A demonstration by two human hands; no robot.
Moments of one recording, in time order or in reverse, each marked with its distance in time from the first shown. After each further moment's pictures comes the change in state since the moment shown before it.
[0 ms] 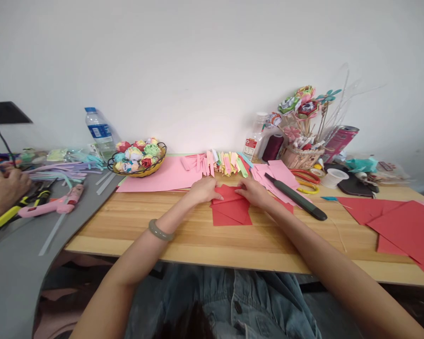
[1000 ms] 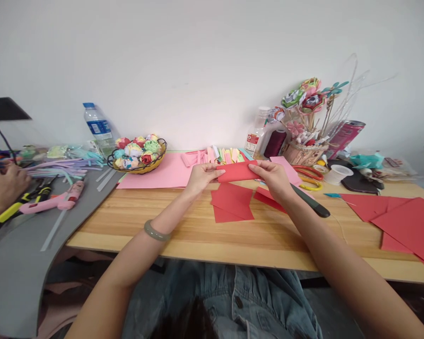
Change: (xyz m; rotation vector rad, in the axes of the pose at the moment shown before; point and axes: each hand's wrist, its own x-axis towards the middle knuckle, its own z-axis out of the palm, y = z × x) left_hand -0.009 0.012 -0.005 -1.230 0.227 0.016; right_hand -0.016 -0.024 -0.041 0.962 0.260 0.033
